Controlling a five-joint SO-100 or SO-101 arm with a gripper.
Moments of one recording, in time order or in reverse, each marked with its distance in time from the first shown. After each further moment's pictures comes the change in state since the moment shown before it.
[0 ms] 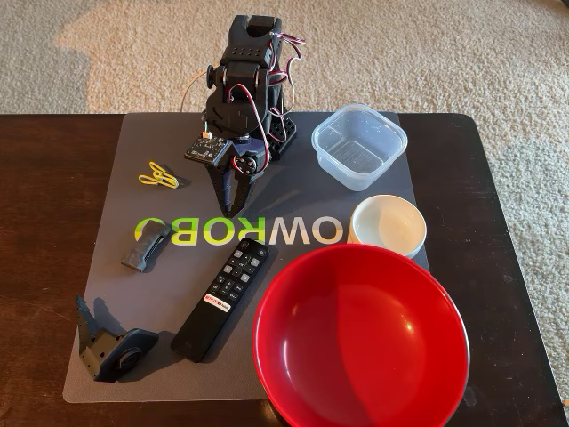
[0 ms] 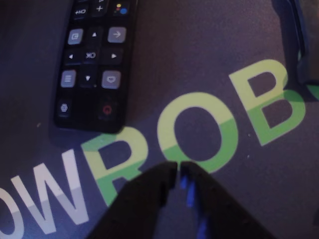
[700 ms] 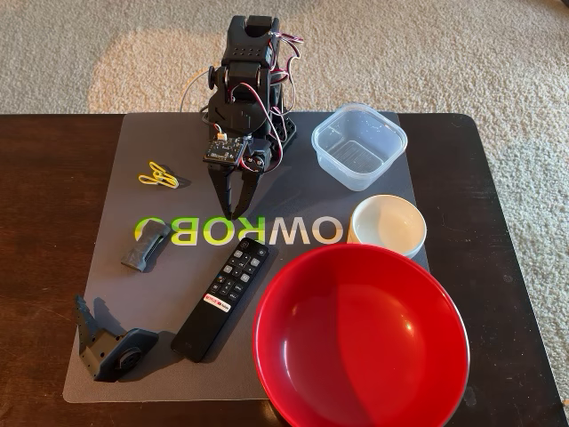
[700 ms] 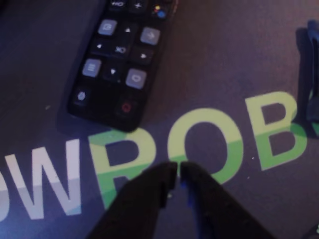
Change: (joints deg) arm -1.8 0.0 0.0 -0.9 10.6
